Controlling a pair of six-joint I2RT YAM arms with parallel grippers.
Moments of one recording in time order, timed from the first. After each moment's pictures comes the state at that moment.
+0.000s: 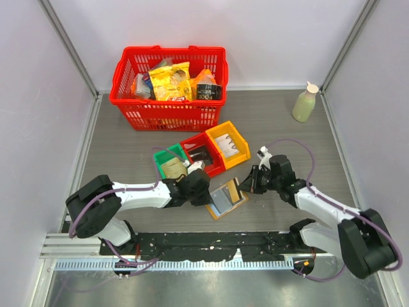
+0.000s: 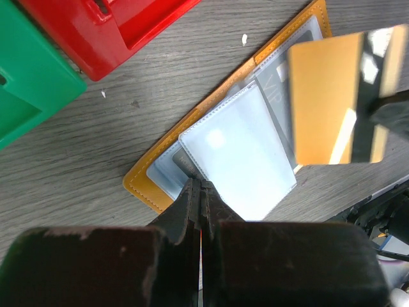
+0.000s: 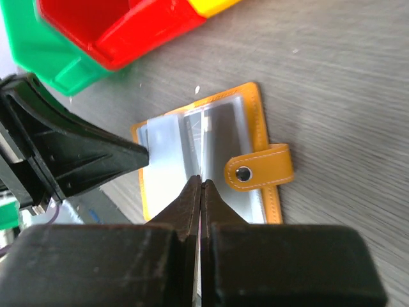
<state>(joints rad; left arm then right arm) -1.02 1.50 0.67 -0.08 -0.09 -1.06 0.40 1.14 0.34 0.08 -0.53 0.60</state>
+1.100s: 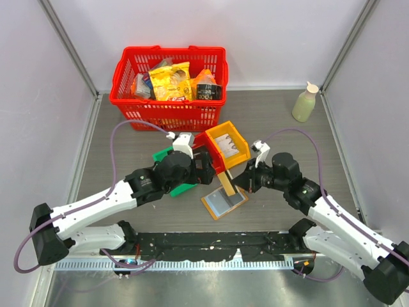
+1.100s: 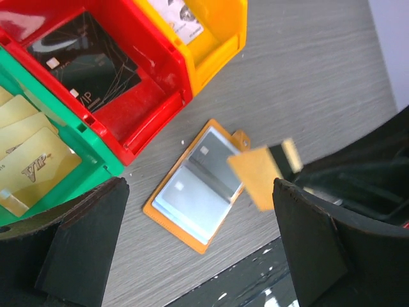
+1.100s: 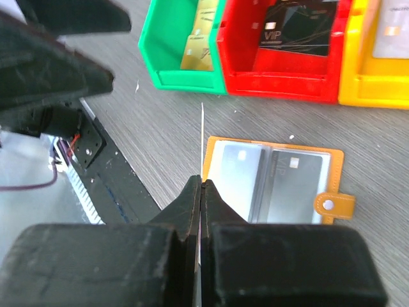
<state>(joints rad) -1.01 1.10 0.88 -0.35 -0.32 -0.69 0.57 0.79 0.55 -0.19 -0.43 0.42</state>
